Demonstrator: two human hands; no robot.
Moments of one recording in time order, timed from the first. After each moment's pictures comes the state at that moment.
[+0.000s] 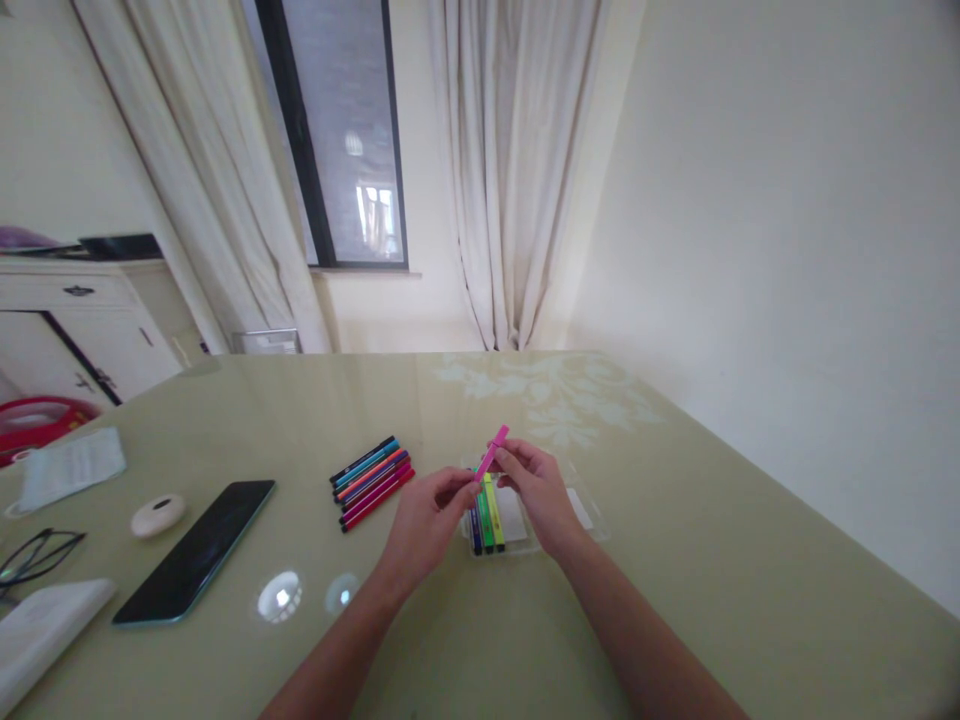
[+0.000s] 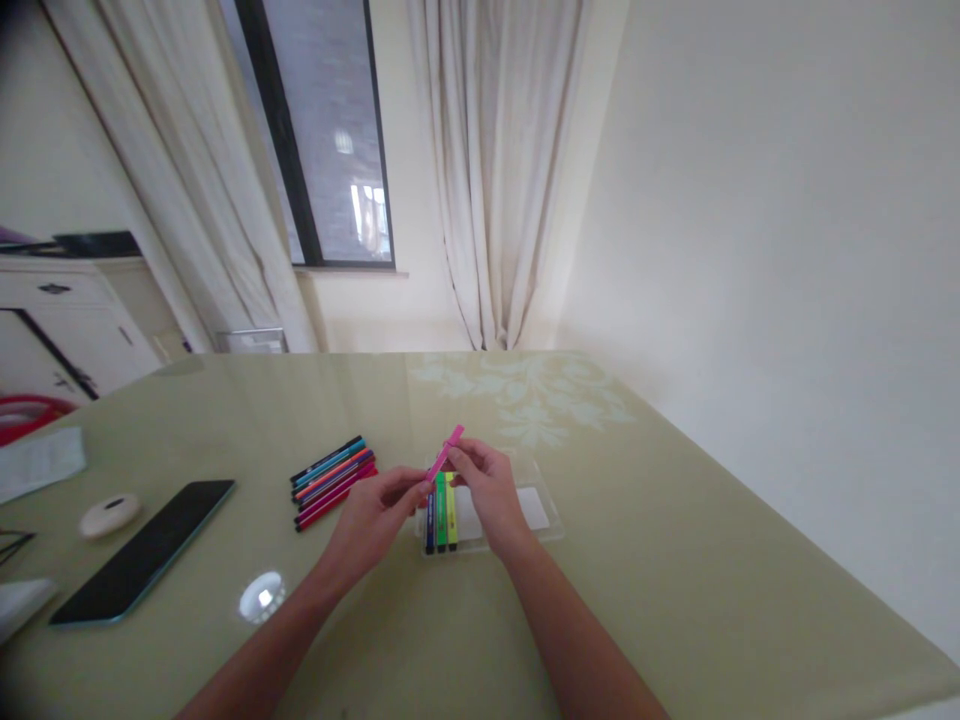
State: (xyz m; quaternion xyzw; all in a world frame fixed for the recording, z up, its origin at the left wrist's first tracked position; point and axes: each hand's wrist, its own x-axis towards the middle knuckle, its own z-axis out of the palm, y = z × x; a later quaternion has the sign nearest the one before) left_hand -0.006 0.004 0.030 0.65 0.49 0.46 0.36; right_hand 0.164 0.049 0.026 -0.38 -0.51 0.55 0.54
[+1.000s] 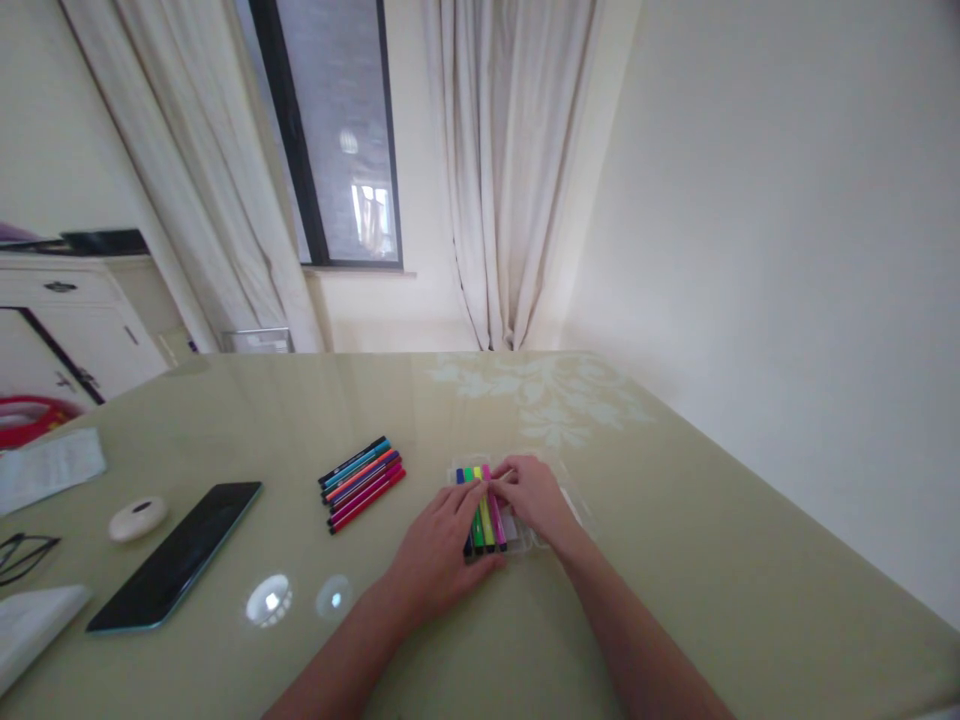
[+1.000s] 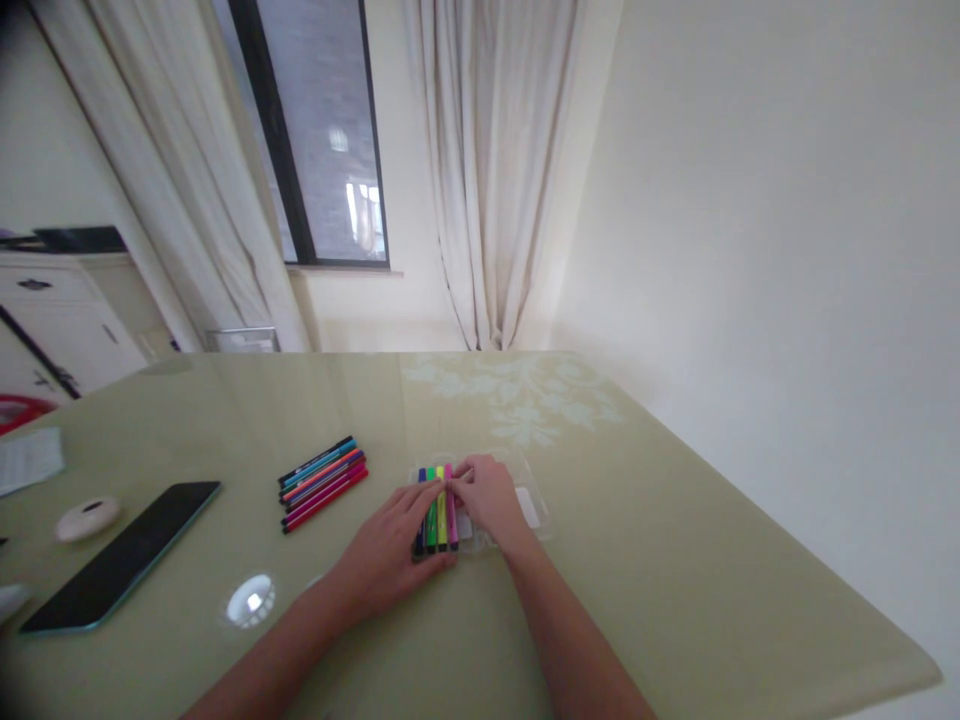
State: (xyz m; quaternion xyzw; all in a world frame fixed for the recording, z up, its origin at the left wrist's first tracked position) left_hand 0.003 -0.005 -0.008 0.84 0.48 0.23 0.12; right_hand 0.184 0.065 0.007 -0.58 -0.66 0.37 0.31
